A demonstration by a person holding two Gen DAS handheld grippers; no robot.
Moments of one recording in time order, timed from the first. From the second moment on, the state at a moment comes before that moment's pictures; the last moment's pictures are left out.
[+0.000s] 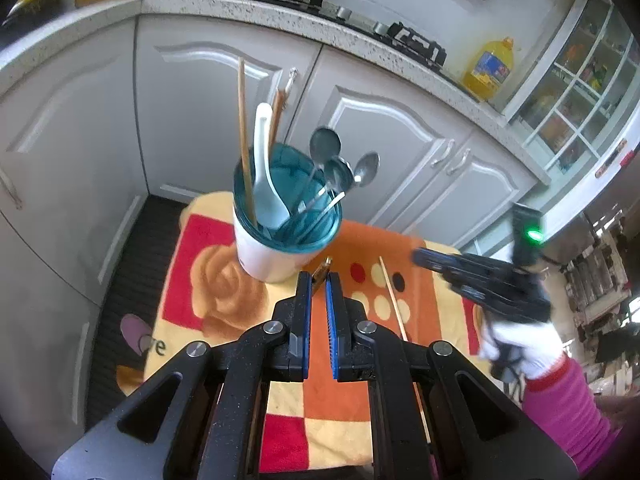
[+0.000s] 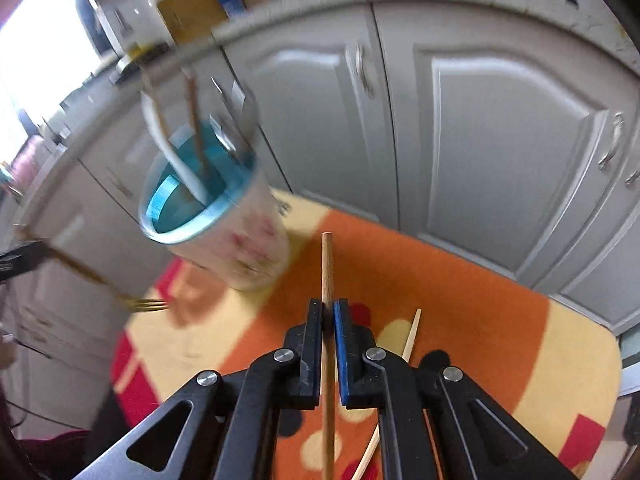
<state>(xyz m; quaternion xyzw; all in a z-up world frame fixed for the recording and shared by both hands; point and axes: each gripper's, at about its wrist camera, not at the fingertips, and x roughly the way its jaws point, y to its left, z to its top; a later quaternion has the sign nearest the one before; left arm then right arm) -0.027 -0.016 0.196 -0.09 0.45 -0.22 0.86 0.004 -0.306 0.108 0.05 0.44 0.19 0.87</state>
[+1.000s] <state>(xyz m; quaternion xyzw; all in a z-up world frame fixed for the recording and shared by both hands) 0.041 -0.015 0.250 -0.09 0.41 -0.18 0.89 -0.016 -0.258 0.309 -0.04 0.29 0.27 0.92</state>
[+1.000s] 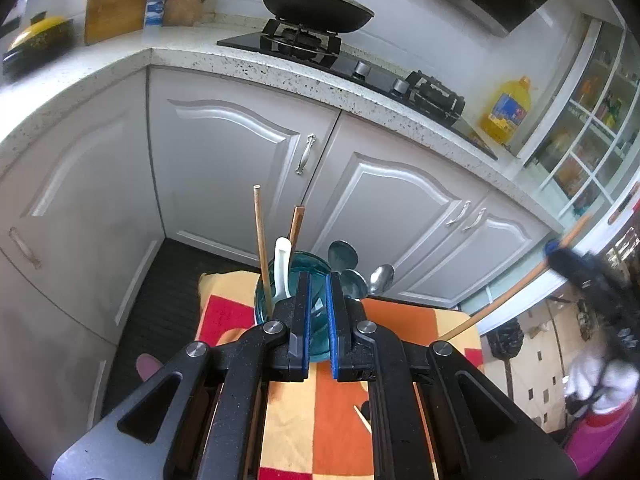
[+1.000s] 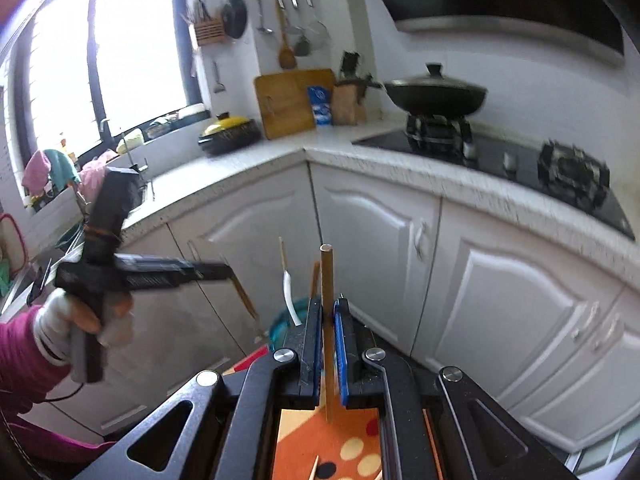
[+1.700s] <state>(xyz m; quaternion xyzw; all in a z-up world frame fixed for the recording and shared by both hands) 0.046 0.006 0.208 -0.10 0.44 -0.15 0.88 0.064 -0.201 0.234 -0.03 0.35 0.27 0.90</state>
